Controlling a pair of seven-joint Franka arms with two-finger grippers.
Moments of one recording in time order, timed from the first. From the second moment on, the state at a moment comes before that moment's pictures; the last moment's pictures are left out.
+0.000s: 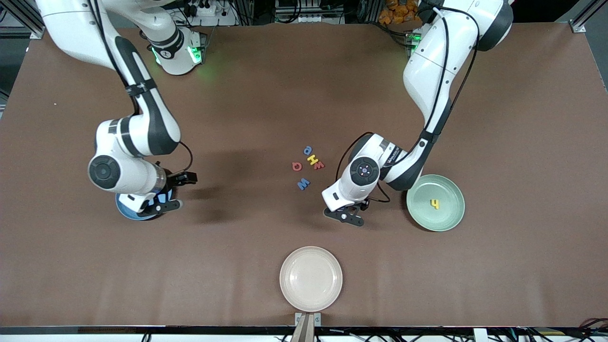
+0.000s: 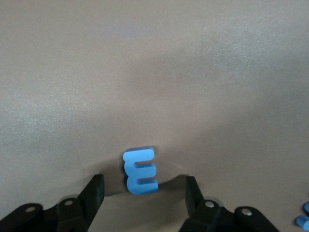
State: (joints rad) left arm -0.47 0.89 -0.15 -1.41 0.08 2.32 -0.30; right arm 0.24 0.45 -0.03 -1.82 0.10 2.08 -0.03
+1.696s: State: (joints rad) left arm -0.48 0.89 -0.10 -1.38 0.08 2.32 -0.30; right arm 0.63 0.66 -0.02 -1.64 0.11 2.31 0.18
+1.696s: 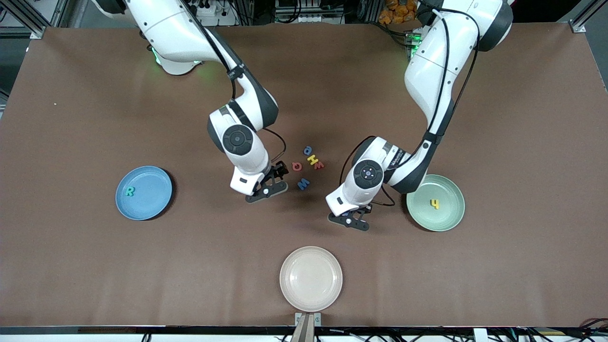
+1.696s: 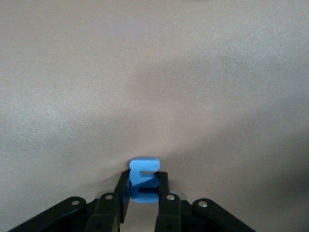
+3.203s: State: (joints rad) left arm -0.13 0.69 -0.04 -1.51 0.08 1.96 0.32; right arm 0.74 0.89 -0.02 -1.37 0.13 2.31 0.09
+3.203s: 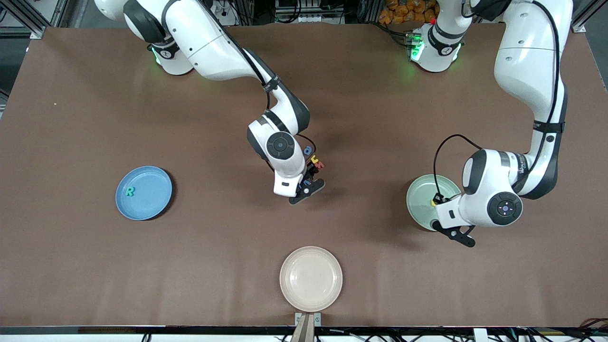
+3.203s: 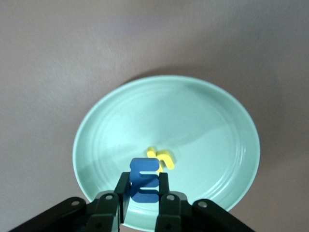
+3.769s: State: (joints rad) left arm -0.14 0.68 0.00 -1.58 0.08 2.01 0.32; right arm 0.76 0.91 -0.02 -1.37 0.10 2.31 0.09
